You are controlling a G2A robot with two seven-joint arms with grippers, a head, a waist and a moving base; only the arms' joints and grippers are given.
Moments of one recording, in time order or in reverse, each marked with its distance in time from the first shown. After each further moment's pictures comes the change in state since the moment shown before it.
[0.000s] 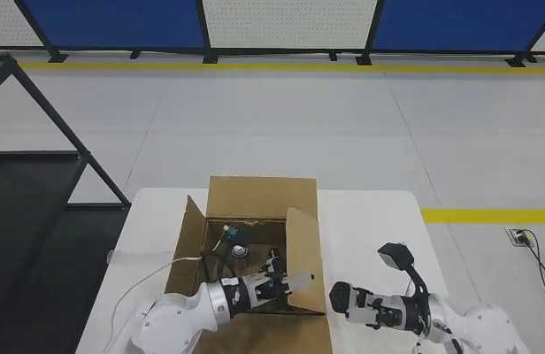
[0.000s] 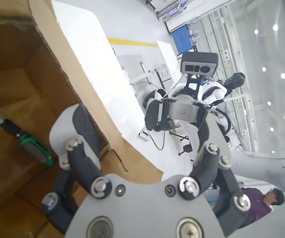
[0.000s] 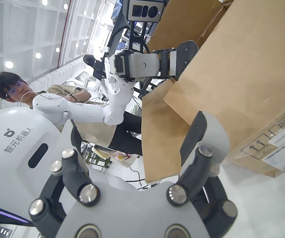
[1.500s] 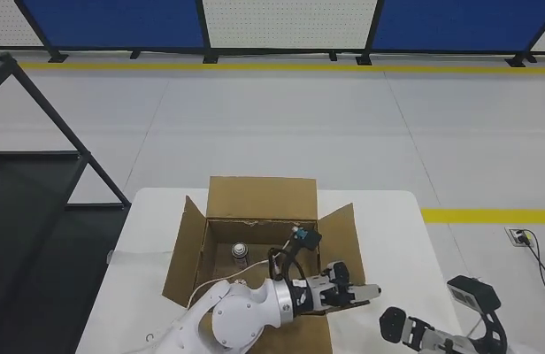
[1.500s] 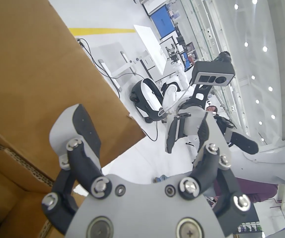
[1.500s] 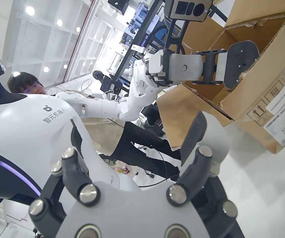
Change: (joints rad) left arm -0.261 -0.123 0.365 0.250 -0.032 -0.085 0.156; right arm -0.346 0.083 0.277 -0.188 0.205 -0.106 -0.004
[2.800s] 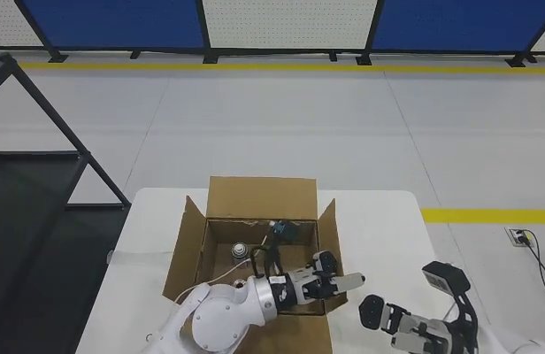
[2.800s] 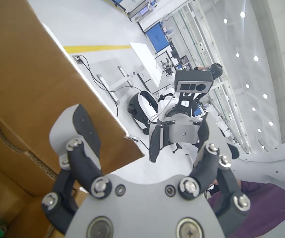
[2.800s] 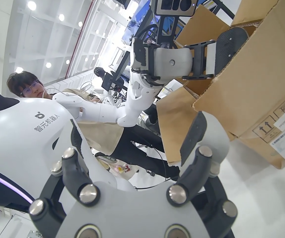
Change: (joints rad) left arm 0.137 0.009 -0.178 -0.125 0.053 -0.036 -0.016; right arm 0.139 0.022 -0.158 0.035 -0.053 0.011 -0.085
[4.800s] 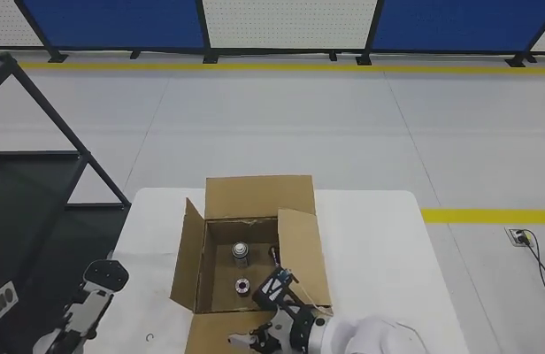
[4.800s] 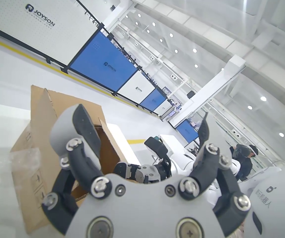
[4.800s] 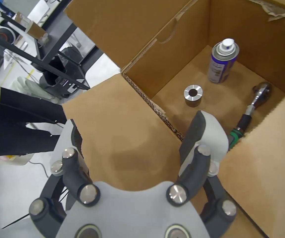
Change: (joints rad) left arm 0.891 0.087 -1.065 -0.536 -0.227 -0.311 0.180; right arm 0.434 -0.095 -0.798 -0.161 -1.218 0.606 -0.392
